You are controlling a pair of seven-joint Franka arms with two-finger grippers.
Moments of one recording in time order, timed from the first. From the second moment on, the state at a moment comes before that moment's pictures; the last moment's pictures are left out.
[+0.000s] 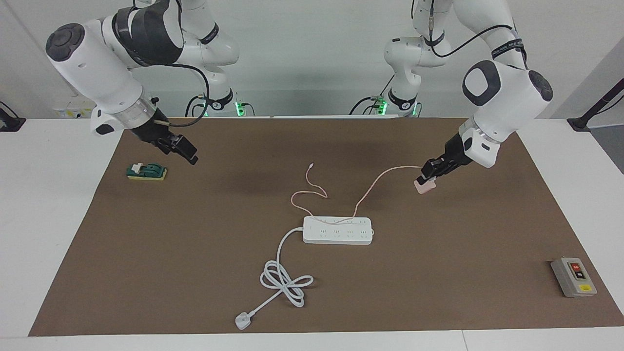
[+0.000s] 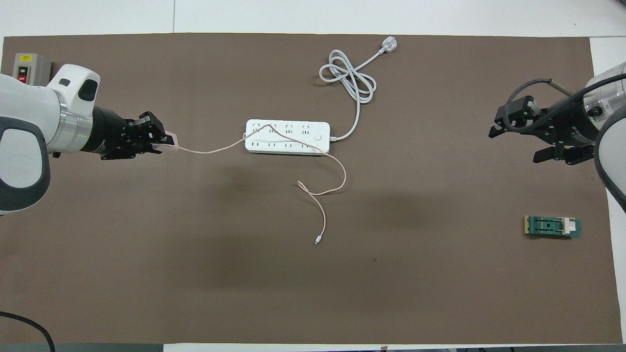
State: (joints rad) left arm -0.12 0.07 0.00 -1.87 -0.40 1.98 -0.36; right arm -0.01 0.07 0.01 -1.63 0.16 1.63 0.38
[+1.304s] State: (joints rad) left arm -0.29 0.16 -0.02 -1.80 -0.10 2.09 -1.48; right arm -0.02 -0.10 0.01 -1.69 0.00 1.56 -0.04
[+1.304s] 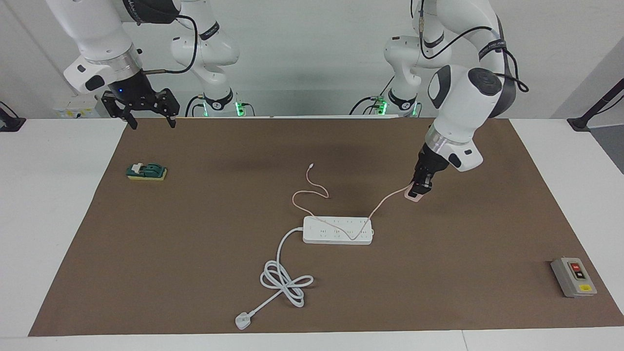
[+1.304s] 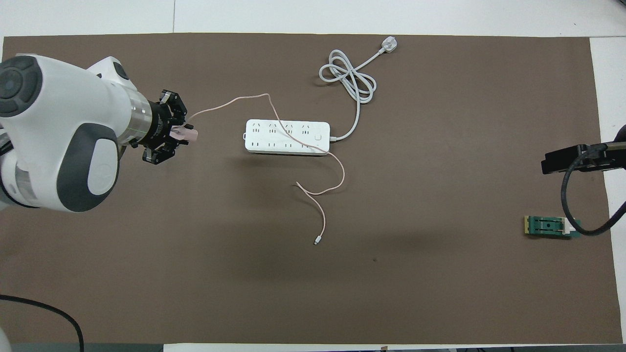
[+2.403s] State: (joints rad) left arm -0.44 0.49 -0.02 -1.49 0.06 1.94 -1.96; right arm -0.02 -0.12 0.01 -1.70 0.00 1.55 -0.04
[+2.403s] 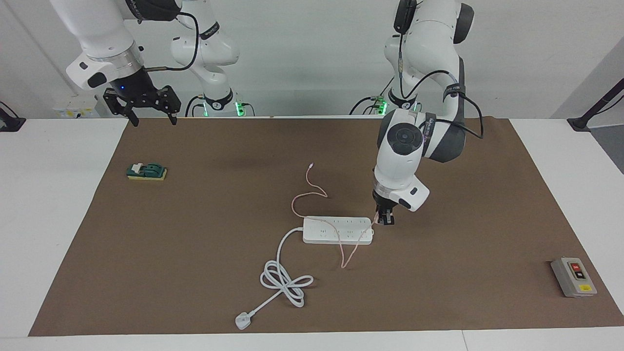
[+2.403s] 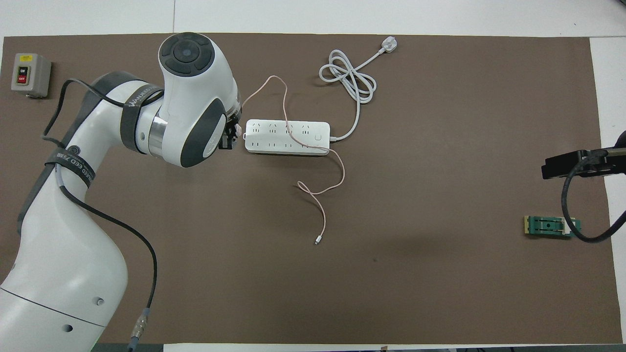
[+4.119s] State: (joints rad) left arm -0.48 0.46 -0.05 -1.60 0.06 2.03 -1.94; right arm -0.03 -0.12 0.01 -1.70 0.00 1.55 -0.03
